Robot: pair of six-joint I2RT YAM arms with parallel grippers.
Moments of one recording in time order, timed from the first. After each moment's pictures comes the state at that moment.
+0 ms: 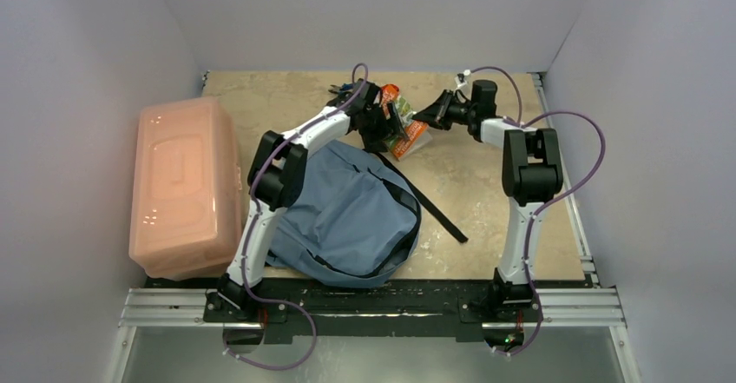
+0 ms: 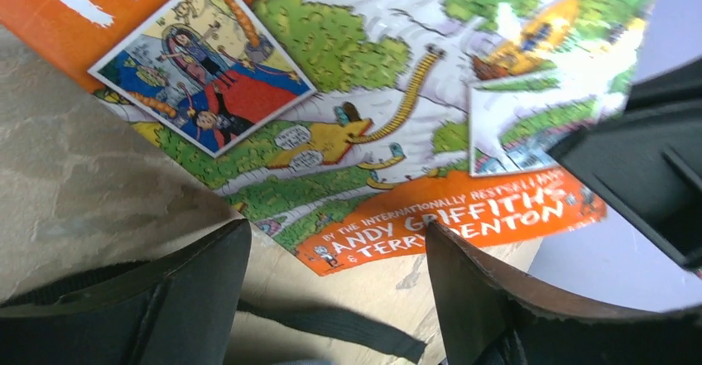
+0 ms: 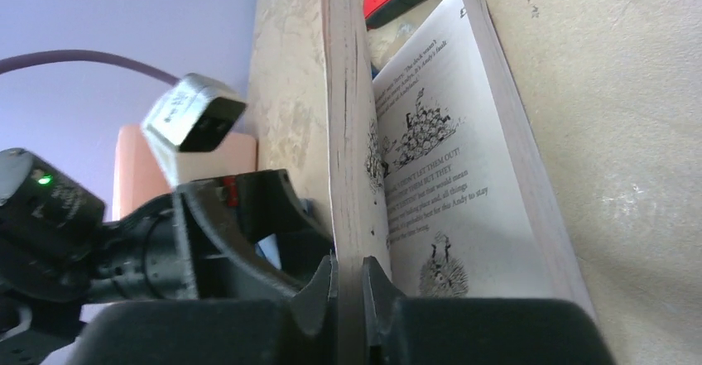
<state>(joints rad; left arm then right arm) -0.53 2.40 1.99 -0.48 0.35 -0.88 0.06 2.17 1.43 0.26 -0.88 0.76</state>
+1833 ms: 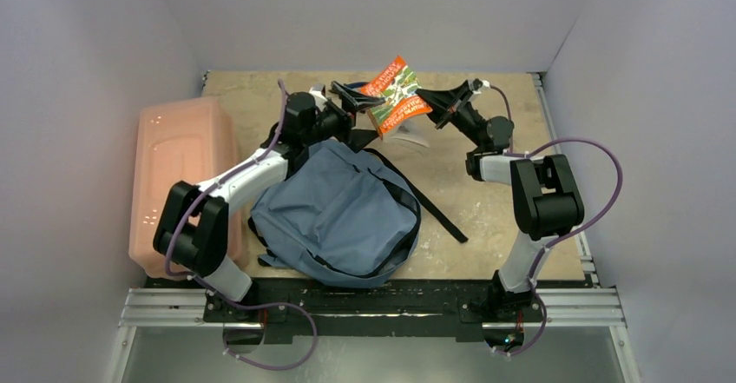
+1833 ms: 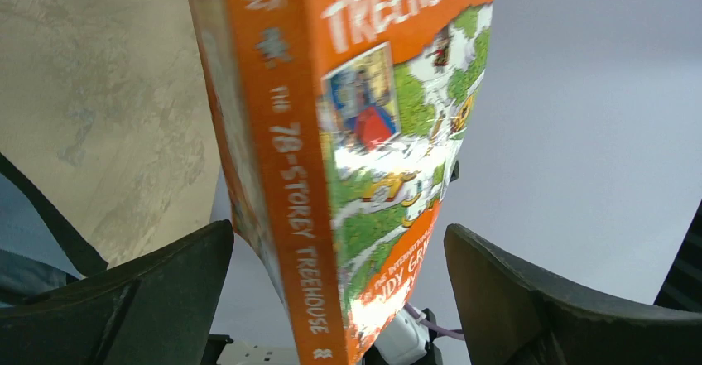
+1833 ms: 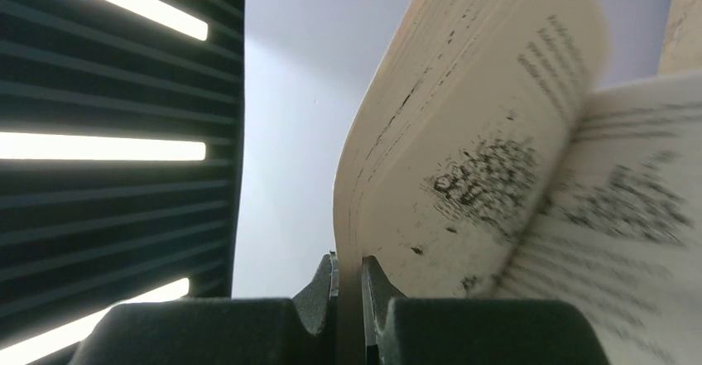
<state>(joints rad) -0.45 1.60 1.08 0.35 0.47 -1.65 0.15 1.83 0.90 1.46 -0.71 2.08</state>
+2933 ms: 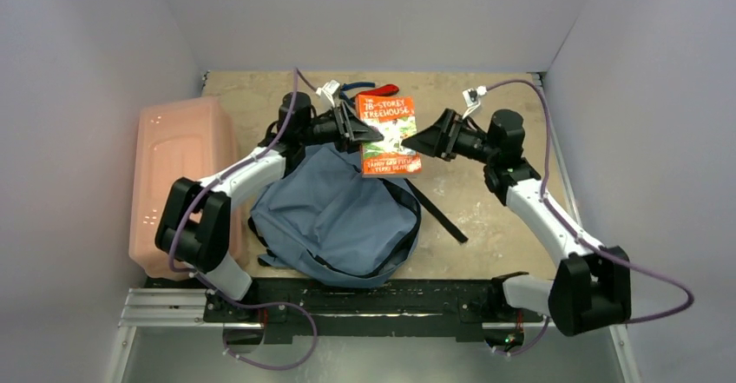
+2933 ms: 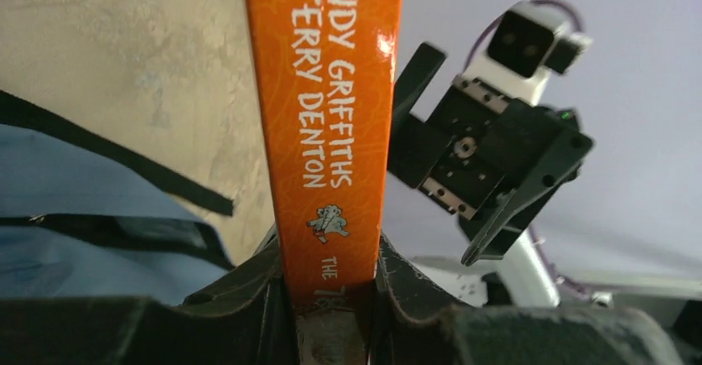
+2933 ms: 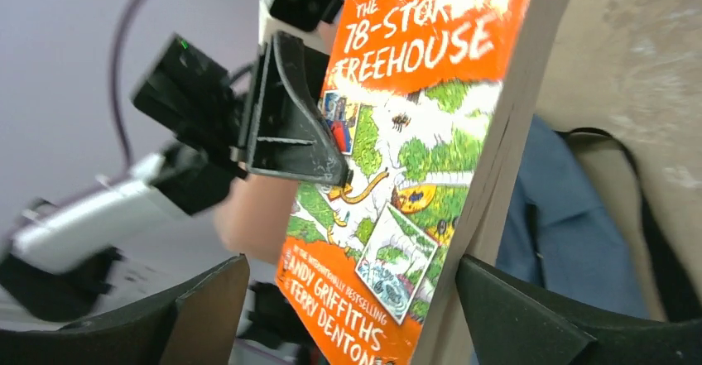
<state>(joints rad) -0.41 1.62 1.05 0.39 0.77 -1.30 0.20 1.28 0.81 0.39 -0.82 0.98</state>
